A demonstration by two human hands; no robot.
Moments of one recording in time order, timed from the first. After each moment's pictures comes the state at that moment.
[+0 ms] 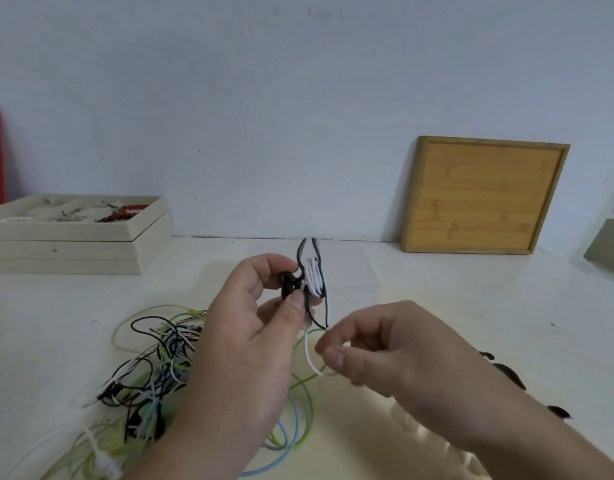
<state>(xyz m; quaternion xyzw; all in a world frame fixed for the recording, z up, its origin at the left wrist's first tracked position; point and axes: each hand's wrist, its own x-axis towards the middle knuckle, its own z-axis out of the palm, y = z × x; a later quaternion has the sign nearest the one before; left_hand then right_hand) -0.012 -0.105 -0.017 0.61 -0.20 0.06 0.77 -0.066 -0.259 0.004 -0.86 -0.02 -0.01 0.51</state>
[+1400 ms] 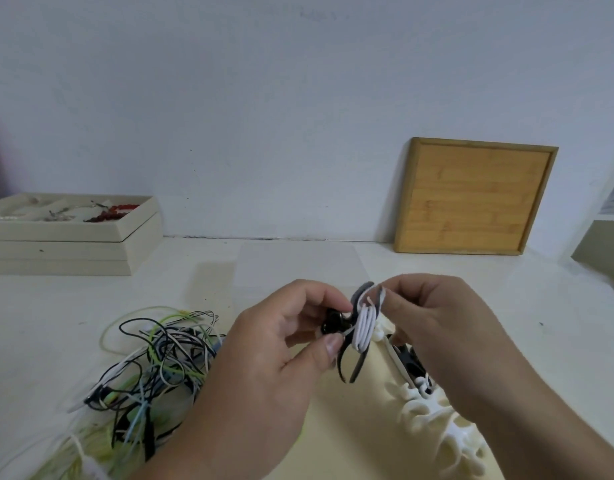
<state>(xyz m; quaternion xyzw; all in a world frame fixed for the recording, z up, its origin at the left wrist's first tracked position) -0.021 -0.104 -0.020 0.67 -0.34 -0.02 0.66 -0.068 -0.275 0.015 -0.83 0.11 -0.17 0.52</state>
